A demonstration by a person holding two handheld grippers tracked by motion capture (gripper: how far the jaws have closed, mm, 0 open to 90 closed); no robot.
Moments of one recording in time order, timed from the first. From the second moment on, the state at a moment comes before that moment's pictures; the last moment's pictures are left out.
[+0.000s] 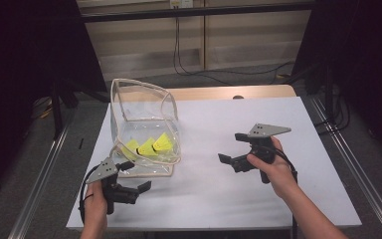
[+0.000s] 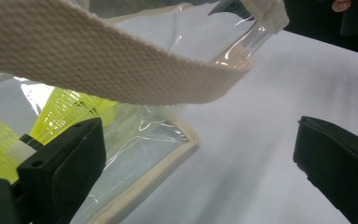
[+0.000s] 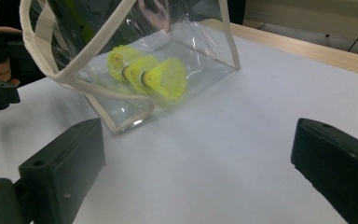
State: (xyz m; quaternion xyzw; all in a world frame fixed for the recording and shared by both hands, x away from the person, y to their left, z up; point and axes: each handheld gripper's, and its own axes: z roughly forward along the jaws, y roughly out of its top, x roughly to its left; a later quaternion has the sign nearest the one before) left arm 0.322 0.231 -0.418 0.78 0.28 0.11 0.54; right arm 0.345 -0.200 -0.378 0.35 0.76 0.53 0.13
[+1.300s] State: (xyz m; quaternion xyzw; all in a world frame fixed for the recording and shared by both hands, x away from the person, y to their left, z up) left arm 0.321 0.230 -0.418 0.79 0.28 0.11 0.53; right arm 0.321 -0.256 -0.417 0.39 0.75 0.52 0.14
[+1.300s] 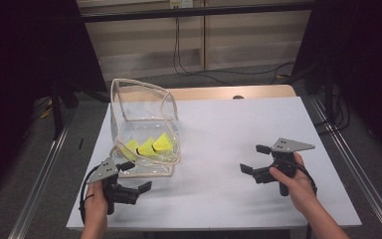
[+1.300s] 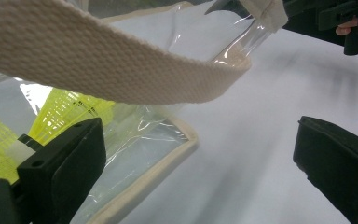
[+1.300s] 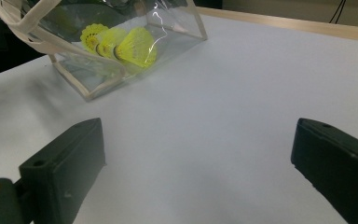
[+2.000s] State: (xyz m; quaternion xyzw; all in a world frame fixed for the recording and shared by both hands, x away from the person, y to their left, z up) left arm 0.321 0.229 -0.418 0.79 0.28 0.11 0.54; right arm 0.307 -0.276 -0.428 0.40 0.74 0.52 0.15
